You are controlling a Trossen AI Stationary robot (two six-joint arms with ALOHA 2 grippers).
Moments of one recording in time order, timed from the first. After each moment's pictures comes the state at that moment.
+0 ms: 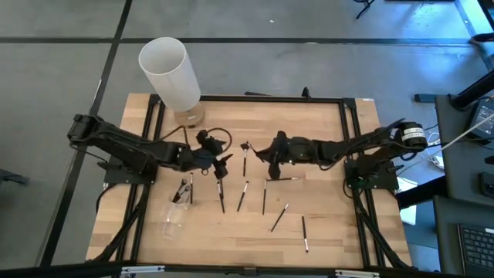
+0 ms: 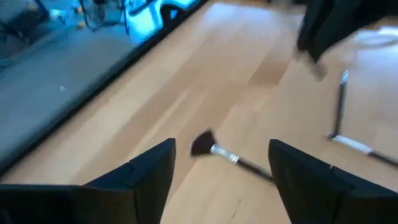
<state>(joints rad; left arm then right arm) -0.14 1.29 0.70 -0.04 -0.64 -0.32 -0.02 1.45 0.65 0.51 0.13 0.28</state>
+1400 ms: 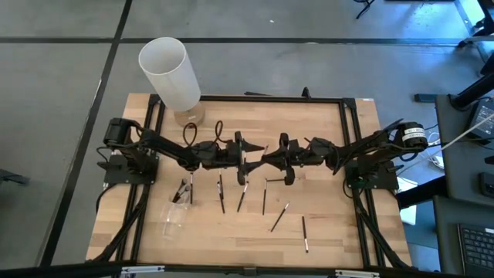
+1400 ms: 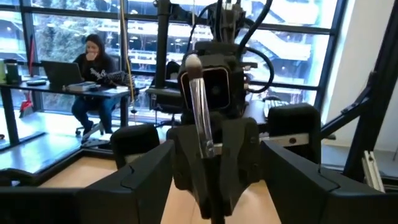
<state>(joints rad) -0.06 1.70 0.76 1.09 -0.19 -0.07 -0.01 1.45 0.43 1.12 -0.06 0.22</state>
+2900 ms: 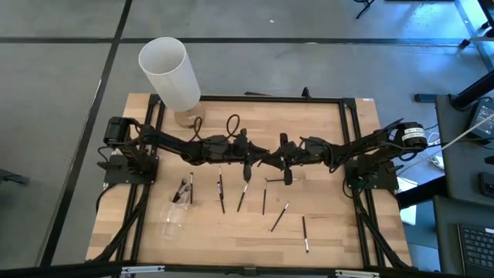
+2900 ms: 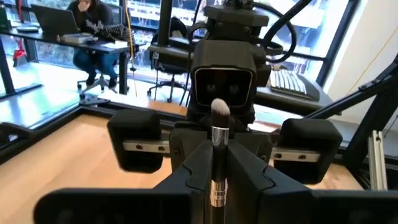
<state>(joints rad) 0.00 1.68 0.87 0.77 -0.13 -0.17 -0.04 1.45 0.43 0.96 -0.09 0.12</state>
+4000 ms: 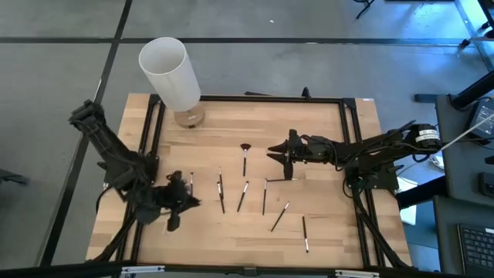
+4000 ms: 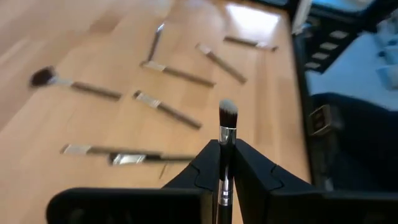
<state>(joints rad) -0.88 1.13 0.87 -0.57 -0.72 -0.89 -0.04 1.29 0.43 0.68 0.11 0.23</state>
